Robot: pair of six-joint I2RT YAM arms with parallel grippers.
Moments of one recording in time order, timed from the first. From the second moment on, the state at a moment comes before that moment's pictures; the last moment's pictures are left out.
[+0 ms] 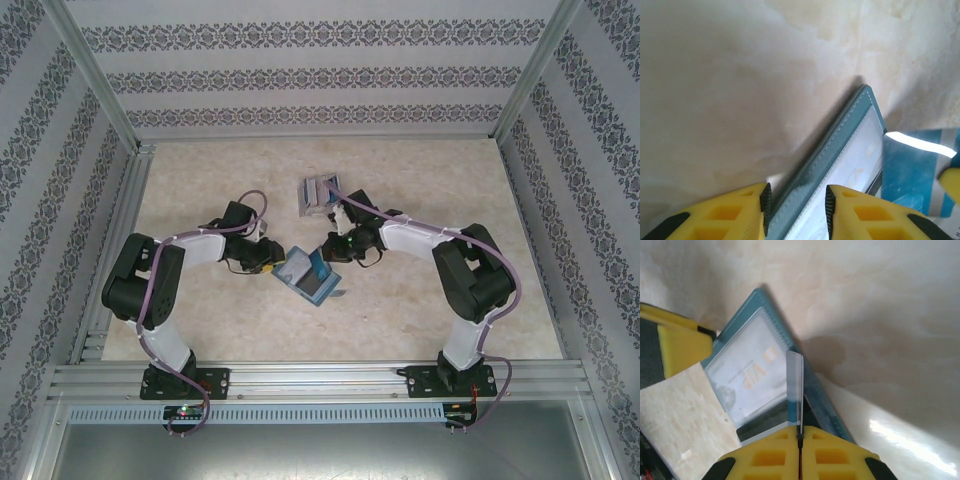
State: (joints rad) left arm -0.30 1.74 0.87 -0.26 0.54 -0.67; right arm 0.52 1.82 1.10 -0.40 -0.50 0.46
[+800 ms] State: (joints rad) left arm -0.52 1.69 0.82 -0.22 0.45 -0.85; right arm 0.50 1.54 0.91 -0.32 -0.51 0.53
